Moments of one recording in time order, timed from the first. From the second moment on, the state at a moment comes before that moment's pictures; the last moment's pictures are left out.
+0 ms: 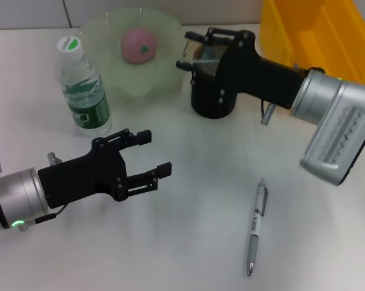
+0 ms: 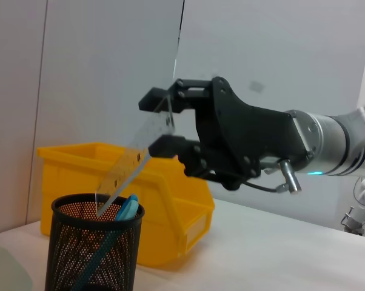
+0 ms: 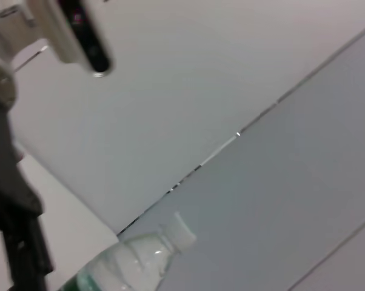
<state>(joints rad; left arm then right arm) -0.41 -2.07 0.97 0.33 1.57 1.50 -0.90 0.75 2.09 -0.96 -0.13 -1.27 -1.36 -0.15</state>
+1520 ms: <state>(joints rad) -0.42 -2.07 0.97 0.33 1.57 1.52 -0.90 0.83 2.09 -0.96 -0.06 -1.02 -1.16 0.51</state>
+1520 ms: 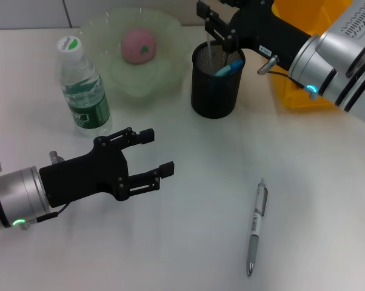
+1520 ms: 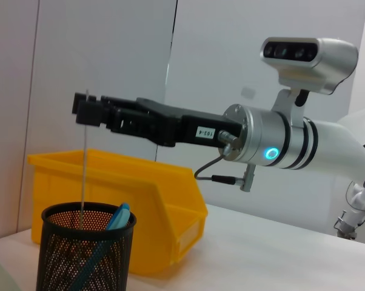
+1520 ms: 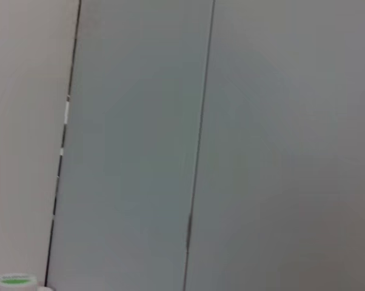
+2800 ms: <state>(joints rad) -0.42 -2.06 0.97 0.34 1.57 1.52 -0.90 0.84 2.09 -0.97 -0.06 -1.01 -1.09 0.53</state>
